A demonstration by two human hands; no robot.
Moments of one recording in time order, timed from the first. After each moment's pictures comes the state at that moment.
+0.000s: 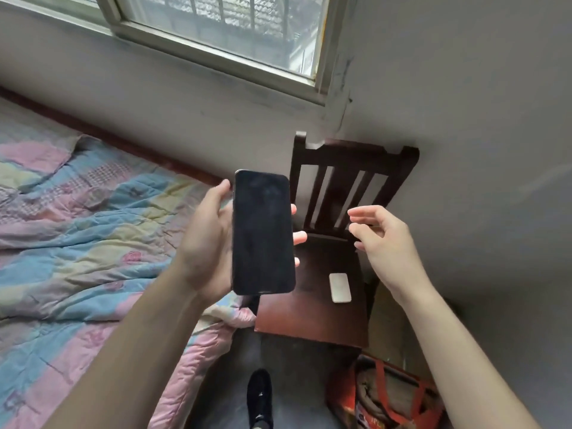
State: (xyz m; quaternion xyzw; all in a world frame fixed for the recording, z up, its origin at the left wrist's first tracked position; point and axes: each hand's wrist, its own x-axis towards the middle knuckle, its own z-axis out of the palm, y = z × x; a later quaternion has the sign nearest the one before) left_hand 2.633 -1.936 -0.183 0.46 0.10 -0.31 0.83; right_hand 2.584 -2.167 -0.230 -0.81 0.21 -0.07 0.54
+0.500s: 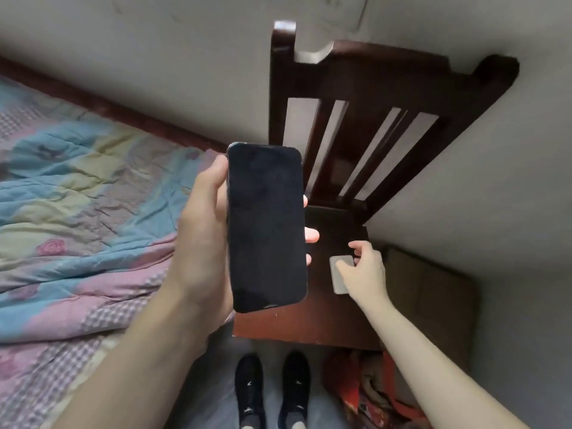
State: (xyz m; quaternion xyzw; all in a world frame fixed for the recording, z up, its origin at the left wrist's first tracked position) left_hand 2.722 -2.013 -0.336 0.50 0.10 -0.30 0.80; right_hand 2.658 -2.225 -0.522 -0.83 0.38 0.07 0.40
